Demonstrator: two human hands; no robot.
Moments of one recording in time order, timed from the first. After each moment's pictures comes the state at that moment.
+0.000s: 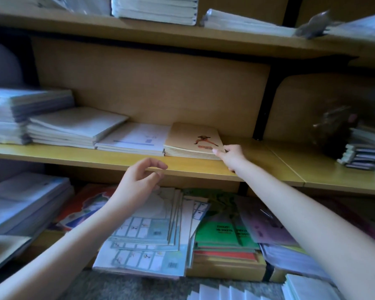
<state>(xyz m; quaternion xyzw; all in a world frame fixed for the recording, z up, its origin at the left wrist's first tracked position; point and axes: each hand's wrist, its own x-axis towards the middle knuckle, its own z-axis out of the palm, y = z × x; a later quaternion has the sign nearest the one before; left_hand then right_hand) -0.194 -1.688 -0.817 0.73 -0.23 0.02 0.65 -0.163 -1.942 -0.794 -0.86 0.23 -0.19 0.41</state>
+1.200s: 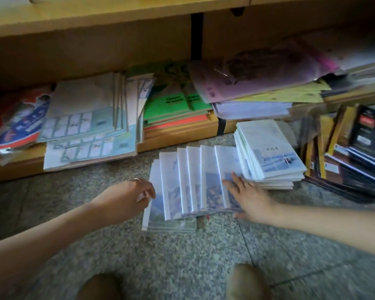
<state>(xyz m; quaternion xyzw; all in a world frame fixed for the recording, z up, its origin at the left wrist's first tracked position) -0.296 -1.719 -1.017 0.85 -0.47 -0.23 0.06 -0.485 -1.984 -1.100 -0.97 0.04 0.24 -0.05</state>
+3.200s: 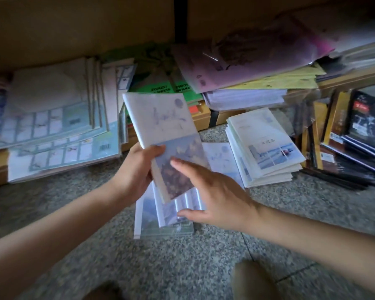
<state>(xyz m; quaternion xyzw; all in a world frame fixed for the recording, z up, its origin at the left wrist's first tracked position) -0.290 -1.808 -1.006 0.60 -0.09 -0.42 0.68 -0.437 -1.914 -1.025 -0.96 -0.02 -0.10 0.25</state>
